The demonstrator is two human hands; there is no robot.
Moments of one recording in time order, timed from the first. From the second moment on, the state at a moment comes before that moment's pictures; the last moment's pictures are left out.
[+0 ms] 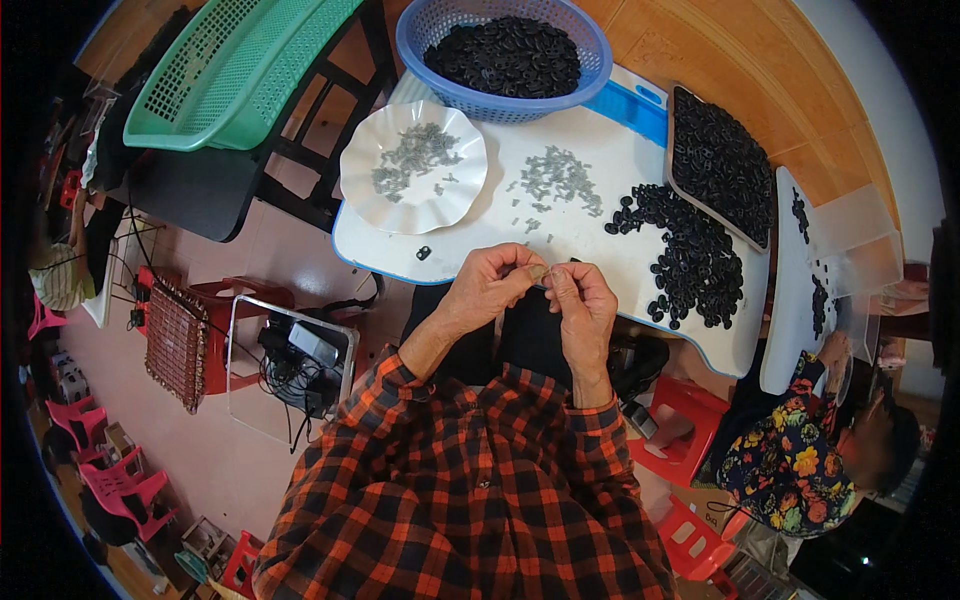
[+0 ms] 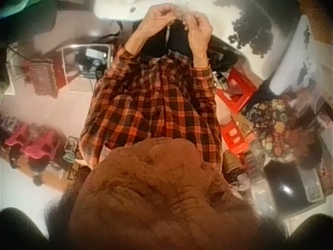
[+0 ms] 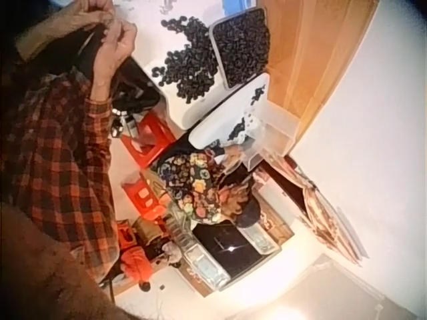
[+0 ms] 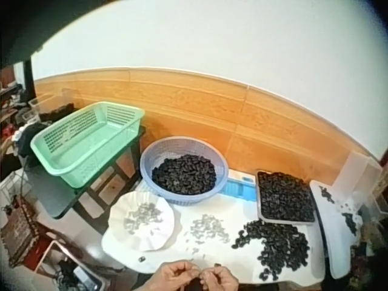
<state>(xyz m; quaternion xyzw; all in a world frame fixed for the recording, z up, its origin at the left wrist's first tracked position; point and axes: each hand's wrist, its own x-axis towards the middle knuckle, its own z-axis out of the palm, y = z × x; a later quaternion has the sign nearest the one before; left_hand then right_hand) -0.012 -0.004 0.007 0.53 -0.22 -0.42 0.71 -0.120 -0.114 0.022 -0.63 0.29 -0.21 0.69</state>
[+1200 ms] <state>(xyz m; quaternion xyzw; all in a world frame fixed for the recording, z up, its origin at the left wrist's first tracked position) -0.048 0.016 -0.022 0.33 -0.07 -0.52 0.78 -0.144 -0.102 0.021 -0.78 0.19 -0.26 0.54</state>
